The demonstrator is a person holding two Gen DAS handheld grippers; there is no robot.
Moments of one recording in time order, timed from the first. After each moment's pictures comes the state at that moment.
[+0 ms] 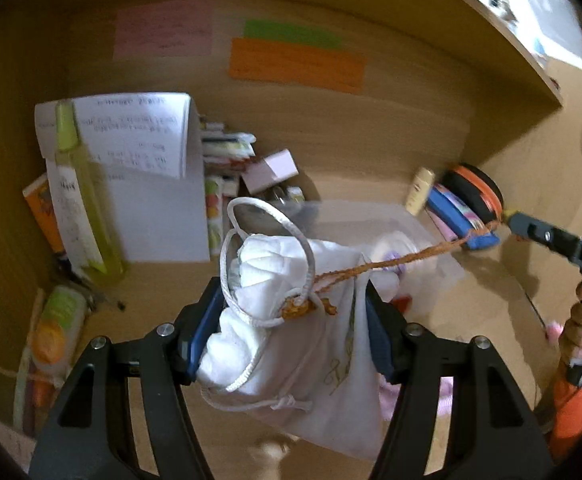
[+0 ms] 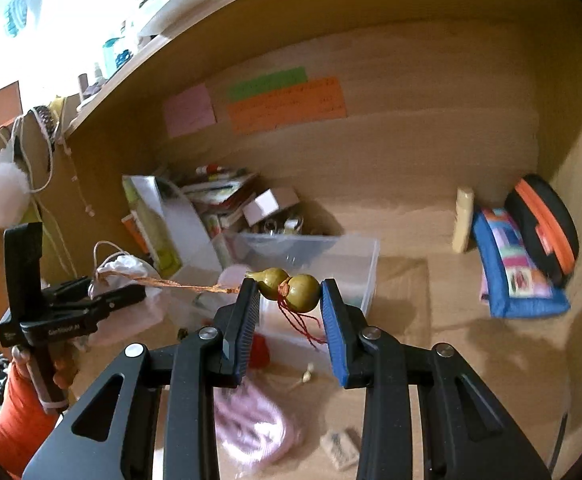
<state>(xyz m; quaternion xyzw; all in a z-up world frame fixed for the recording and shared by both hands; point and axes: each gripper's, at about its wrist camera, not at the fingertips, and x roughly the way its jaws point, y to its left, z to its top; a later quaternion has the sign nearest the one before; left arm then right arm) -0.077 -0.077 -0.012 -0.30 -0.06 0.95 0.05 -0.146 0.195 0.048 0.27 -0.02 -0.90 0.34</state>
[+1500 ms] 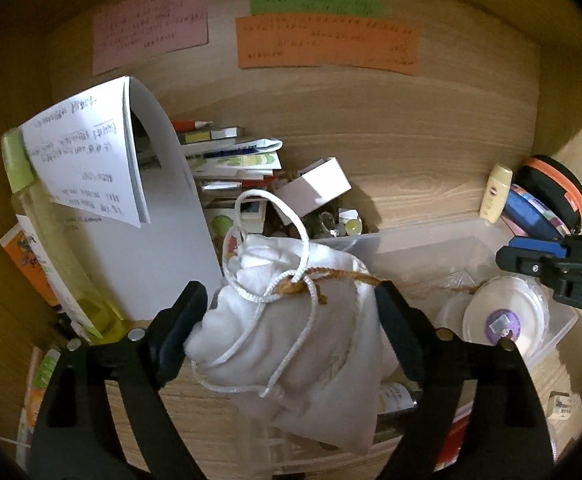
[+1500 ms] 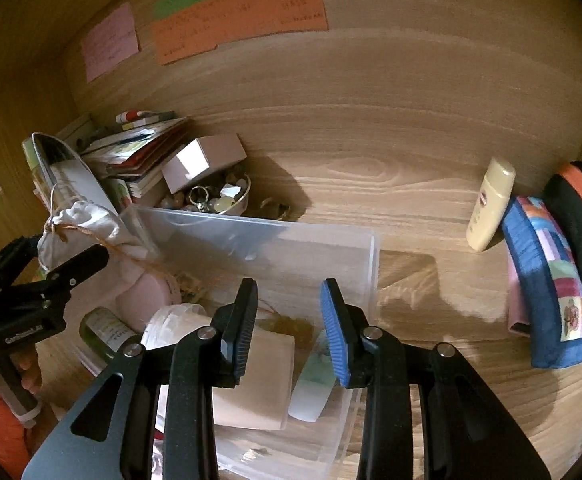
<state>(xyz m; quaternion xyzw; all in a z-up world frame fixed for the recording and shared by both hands) -0.166 -0.064 -0.055 -0.28 0.01 0.96 -0.04 -0.249 0.129 -0.017 0.35 0.04 -0.89 0.28</state>
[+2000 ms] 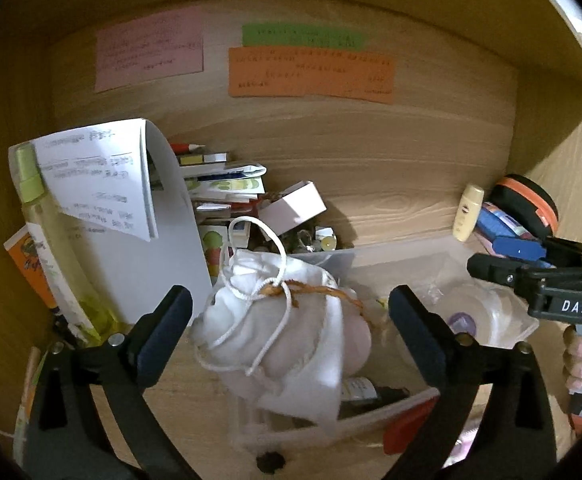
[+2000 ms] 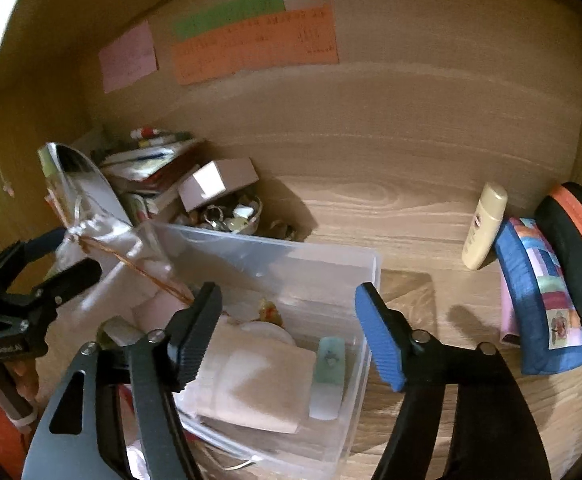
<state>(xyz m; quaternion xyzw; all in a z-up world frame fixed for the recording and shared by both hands) -0.143 -0.060 -0.034 -0.25 -0.01 0.97 0.00 -0.232 0.129 -0.001 0.31 0.04 -0.91 0.29</state>
